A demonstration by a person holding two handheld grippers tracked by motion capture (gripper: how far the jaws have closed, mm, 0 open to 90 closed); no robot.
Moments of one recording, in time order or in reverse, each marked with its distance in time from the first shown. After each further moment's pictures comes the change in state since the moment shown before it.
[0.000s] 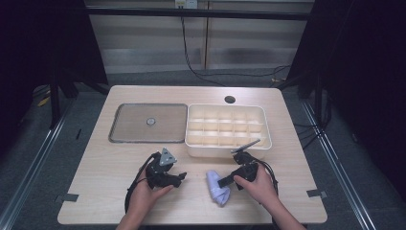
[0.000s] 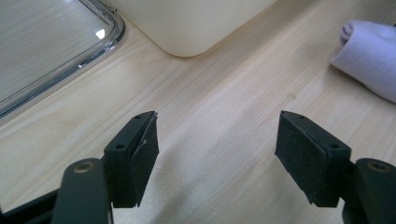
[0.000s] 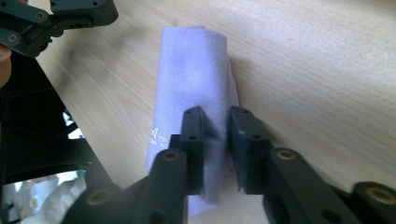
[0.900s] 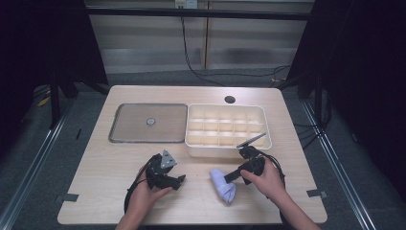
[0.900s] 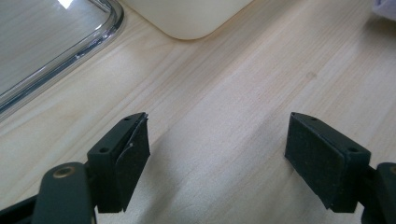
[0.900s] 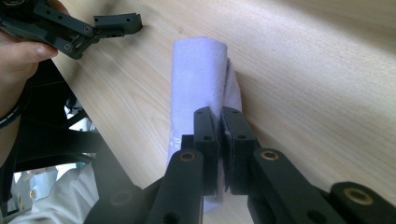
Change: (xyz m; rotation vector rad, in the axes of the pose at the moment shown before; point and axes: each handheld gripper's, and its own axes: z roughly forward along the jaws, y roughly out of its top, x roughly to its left) left arm 0.004 -0.009 0.009 0.022 0.014 0.057; right arm -0.002 0.007 -0.026 0.011 0.009 -0.029
